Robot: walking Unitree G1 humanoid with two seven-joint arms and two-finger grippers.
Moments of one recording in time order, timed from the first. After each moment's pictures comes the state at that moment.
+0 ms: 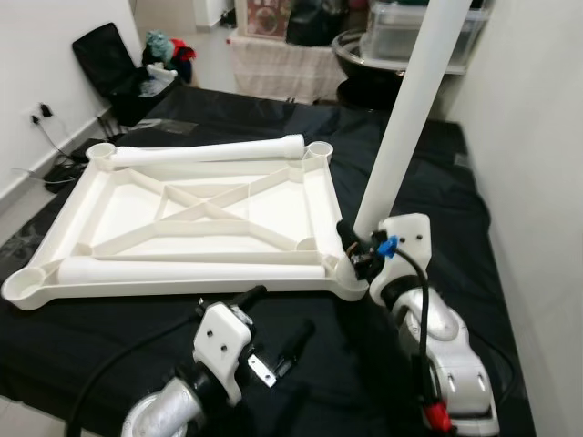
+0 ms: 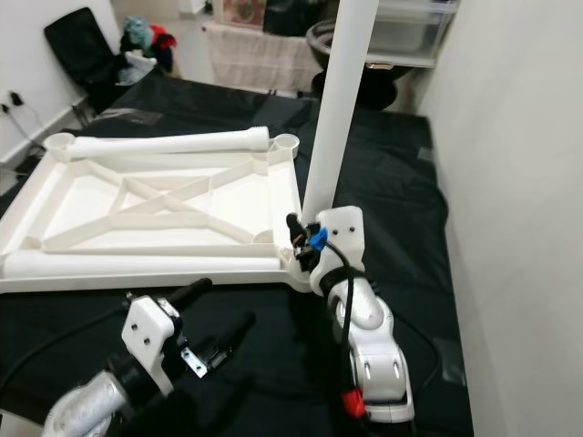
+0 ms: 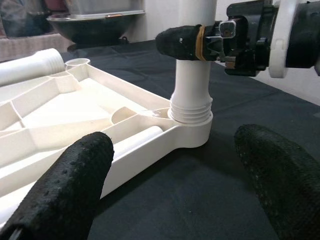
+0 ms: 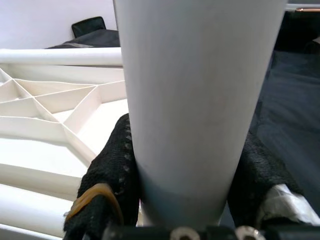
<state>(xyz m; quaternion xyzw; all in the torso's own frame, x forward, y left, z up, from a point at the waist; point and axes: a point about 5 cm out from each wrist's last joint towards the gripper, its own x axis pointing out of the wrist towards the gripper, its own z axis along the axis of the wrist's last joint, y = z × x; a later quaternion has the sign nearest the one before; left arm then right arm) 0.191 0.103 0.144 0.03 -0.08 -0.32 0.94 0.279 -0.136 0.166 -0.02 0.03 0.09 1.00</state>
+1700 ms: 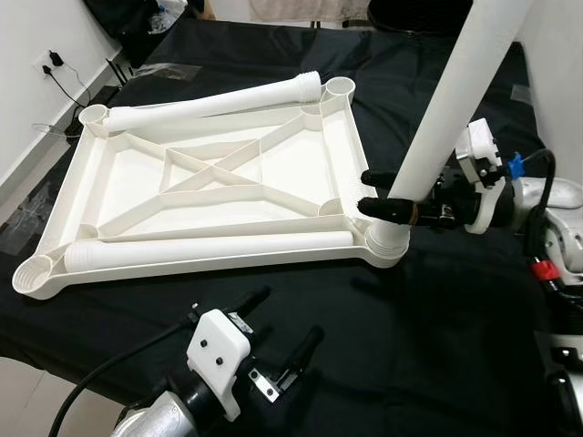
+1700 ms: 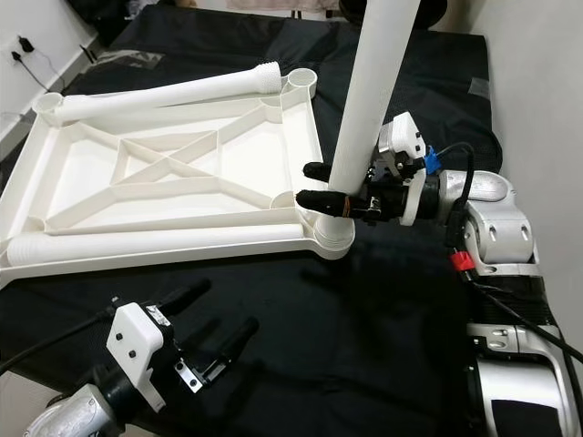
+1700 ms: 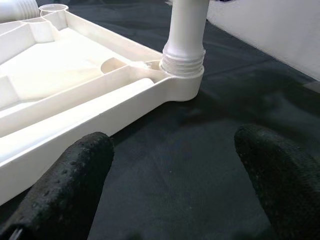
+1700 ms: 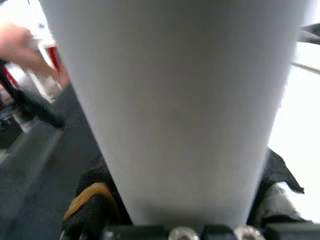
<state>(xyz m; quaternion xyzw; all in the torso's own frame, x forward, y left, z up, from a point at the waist) 0.163 0.100 0.166 0.02 -0.08 -0.34 0.94 0.308 -0.209 0.270 -0.14 -0.01 0.57 0.81</state>
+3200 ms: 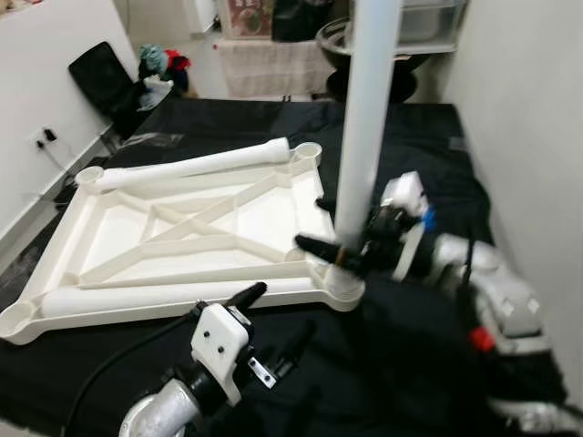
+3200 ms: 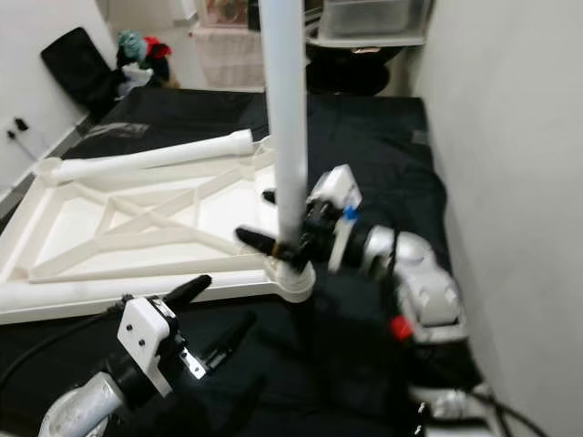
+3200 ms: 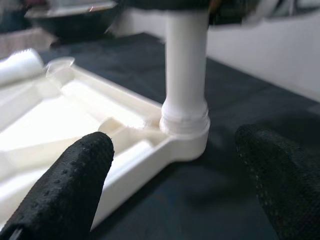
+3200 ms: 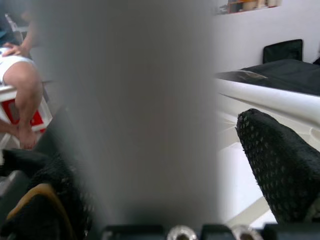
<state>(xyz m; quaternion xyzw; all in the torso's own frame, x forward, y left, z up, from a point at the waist) 0.179 0.106 0.149 0.03 -0.08 -0.33 0.94 0.315 -0.157 0.231 -0.03 -0.03 0.52 0.85</state>
